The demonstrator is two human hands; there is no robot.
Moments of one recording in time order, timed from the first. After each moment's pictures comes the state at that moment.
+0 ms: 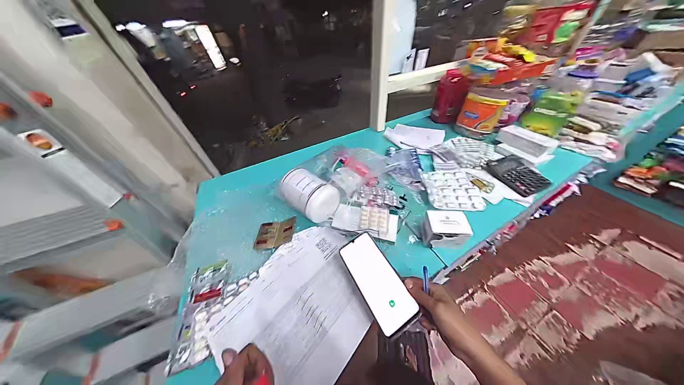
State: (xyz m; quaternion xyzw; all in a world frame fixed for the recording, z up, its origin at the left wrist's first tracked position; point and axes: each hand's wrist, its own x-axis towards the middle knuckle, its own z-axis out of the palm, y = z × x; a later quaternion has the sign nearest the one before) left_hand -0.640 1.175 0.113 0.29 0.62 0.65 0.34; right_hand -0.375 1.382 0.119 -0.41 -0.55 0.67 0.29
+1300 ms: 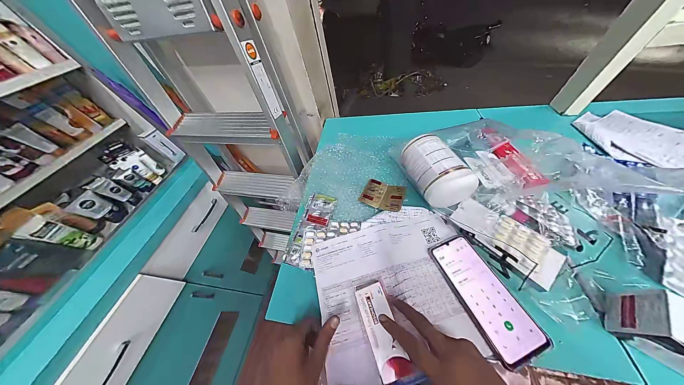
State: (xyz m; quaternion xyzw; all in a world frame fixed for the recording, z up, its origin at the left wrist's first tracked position) left_hand -0.624 1.117 0.088 0.21 0.91 0.33 0.16; right_hand -0.476 1.348 0.129 0.01 -0.95 0.33 0.01
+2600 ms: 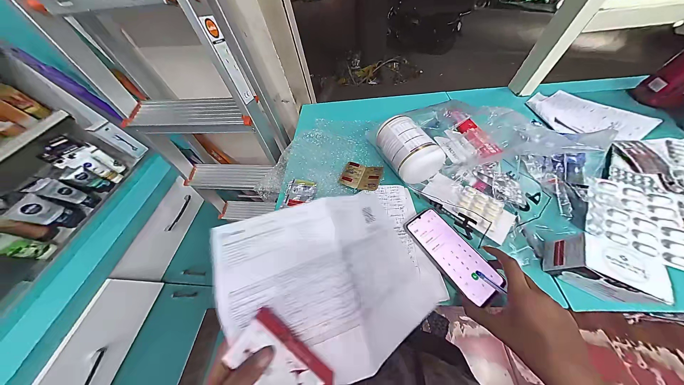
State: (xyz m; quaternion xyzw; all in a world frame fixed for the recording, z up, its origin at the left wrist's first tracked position) left_hand -0.610 1.070 0.129 0.18 0.58 0.77 0.21; right_hand -0.408 1.402 0.135 -0.41 -0.90 0.12 0.13
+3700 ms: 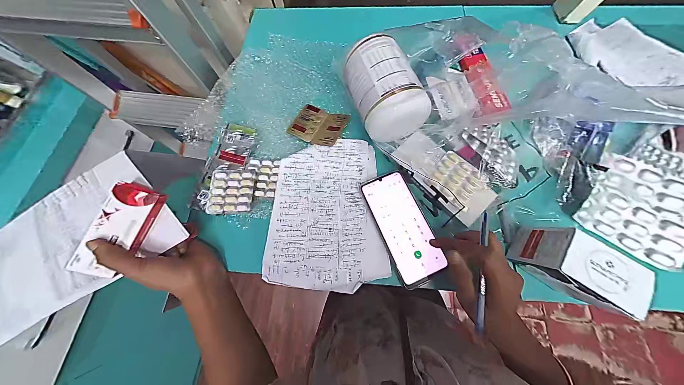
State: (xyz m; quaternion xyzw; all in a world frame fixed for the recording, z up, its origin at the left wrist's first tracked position) left_hand -0.703 1.168 0.053 -0.16 0.49 0.82 -0.24; right_hand -0.399 1.468 0.092 -0.13 -0.88 0.29 0.34
